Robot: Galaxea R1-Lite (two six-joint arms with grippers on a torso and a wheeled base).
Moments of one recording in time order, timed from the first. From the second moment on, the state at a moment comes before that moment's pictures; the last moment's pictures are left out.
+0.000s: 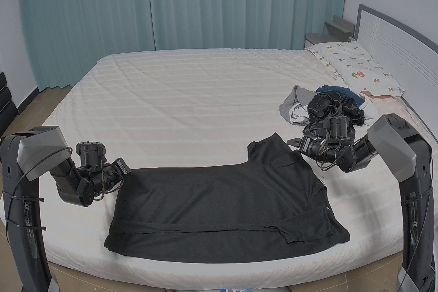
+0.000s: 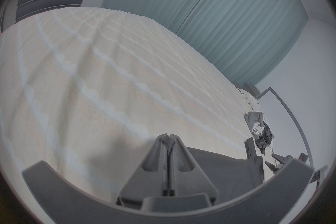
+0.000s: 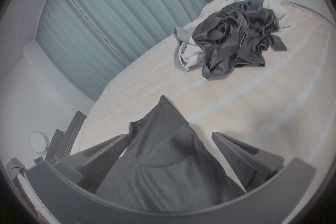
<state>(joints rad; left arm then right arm) 0.02 2.39 -0.90 -0.96 -0.15 -0.63 0.13 2.58 -1.53 -0.54 0.19 0.52</state>
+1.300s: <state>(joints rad) 0.06 2.37 -0.93 -0.96 -0.16 -0.62 0.07 2.52 -1.31 -0.85 0.29 0.59</state>
